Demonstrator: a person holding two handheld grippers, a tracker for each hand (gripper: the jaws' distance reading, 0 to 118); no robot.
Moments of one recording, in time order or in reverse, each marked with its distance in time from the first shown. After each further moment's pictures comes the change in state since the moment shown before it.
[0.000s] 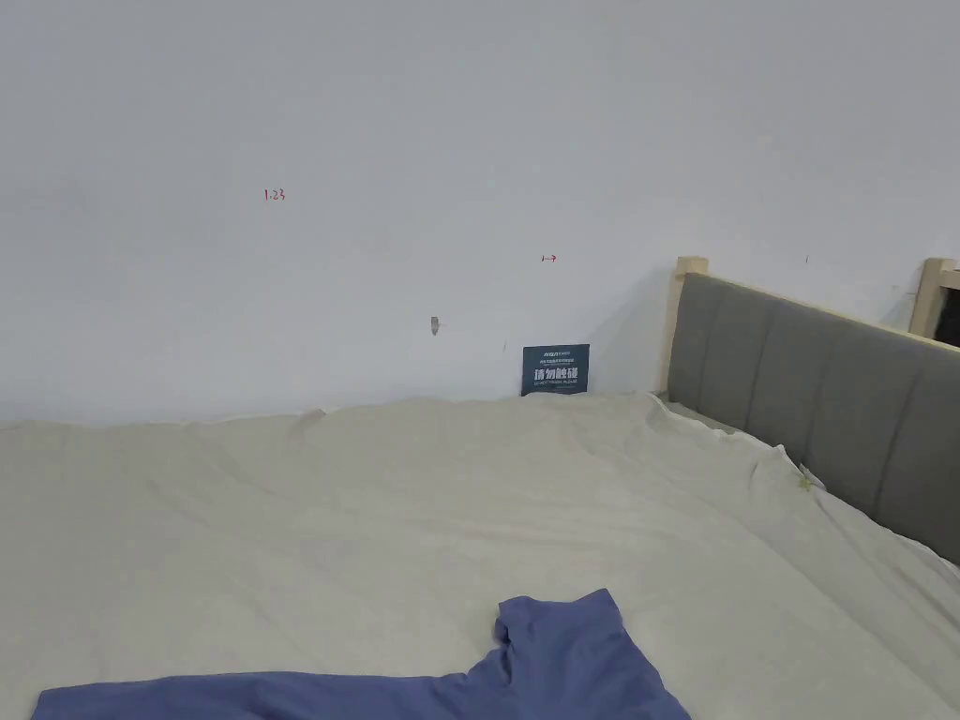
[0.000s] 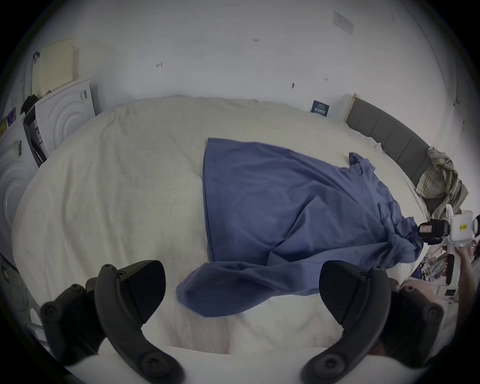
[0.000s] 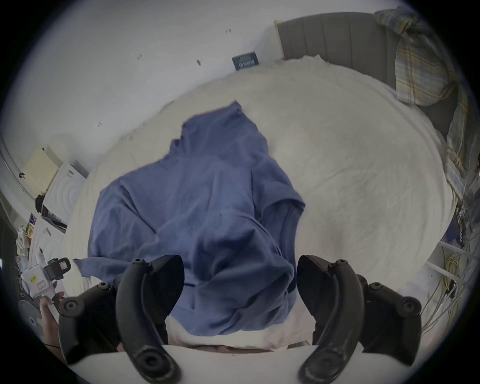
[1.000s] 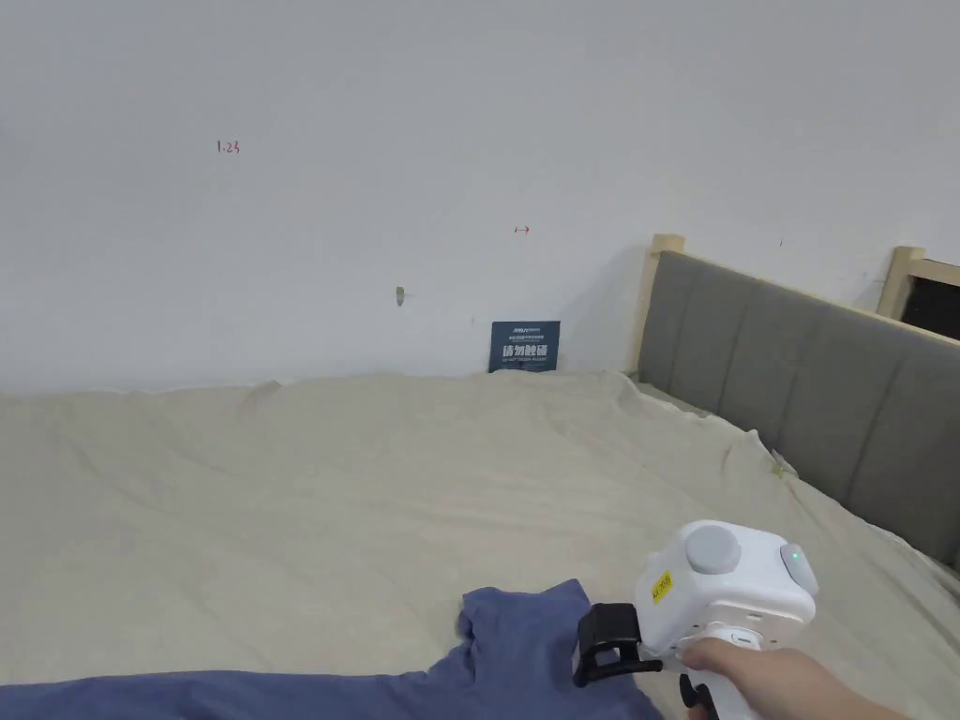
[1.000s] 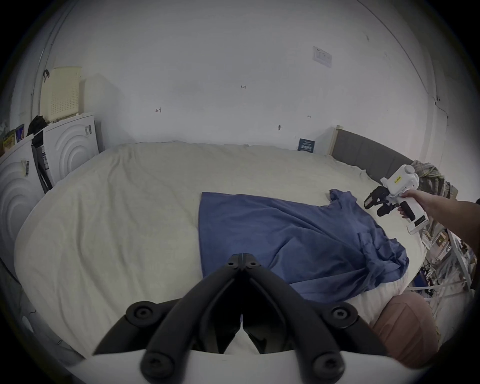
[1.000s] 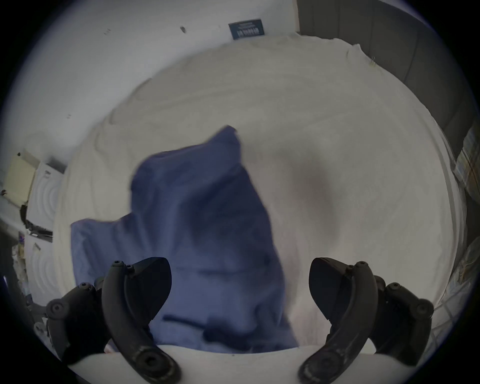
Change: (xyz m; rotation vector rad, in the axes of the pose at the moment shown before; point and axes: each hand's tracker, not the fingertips) left arm 0.017 -0.007 0.041 0.246 -0.012 -0.050; right arm -0.009 0.210 -0.178 -0.282 -0.133 0.031
